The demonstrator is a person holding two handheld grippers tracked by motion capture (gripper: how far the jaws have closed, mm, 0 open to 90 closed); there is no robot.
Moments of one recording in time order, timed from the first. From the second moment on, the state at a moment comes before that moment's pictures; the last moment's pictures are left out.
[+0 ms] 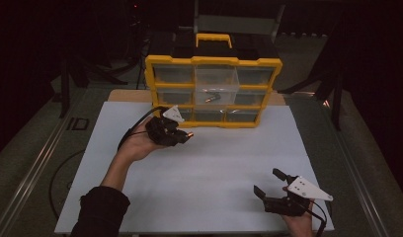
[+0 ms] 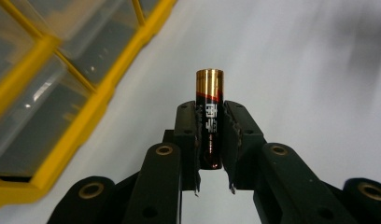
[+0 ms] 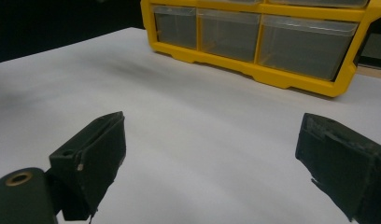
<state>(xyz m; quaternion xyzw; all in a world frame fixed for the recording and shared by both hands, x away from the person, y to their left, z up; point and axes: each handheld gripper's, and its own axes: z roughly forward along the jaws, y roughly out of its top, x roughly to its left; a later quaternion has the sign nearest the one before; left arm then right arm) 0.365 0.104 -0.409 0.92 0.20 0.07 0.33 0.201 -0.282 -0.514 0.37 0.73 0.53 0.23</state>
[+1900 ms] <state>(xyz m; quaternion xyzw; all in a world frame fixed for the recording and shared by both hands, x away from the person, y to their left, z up) 0.426 0.079 -0.259 0.88 0.24 0.16 0.39 0.202 -0.283 -0.514 0.38 0.72 0.53 0.22</state>
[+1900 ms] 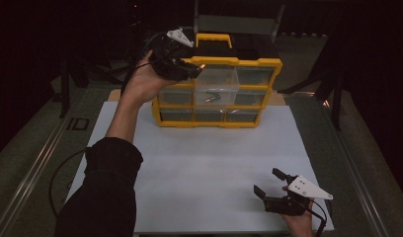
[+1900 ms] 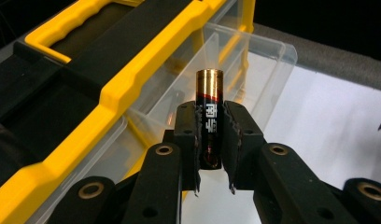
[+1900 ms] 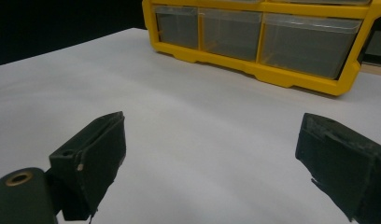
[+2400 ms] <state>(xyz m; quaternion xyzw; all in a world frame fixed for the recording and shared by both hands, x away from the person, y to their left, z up) 0.434 0.060 -0.270 0.87 0.26 0.15 0.38 0.202 -0.284 -0.514 0.38 0.72 0.54 0.22</state>
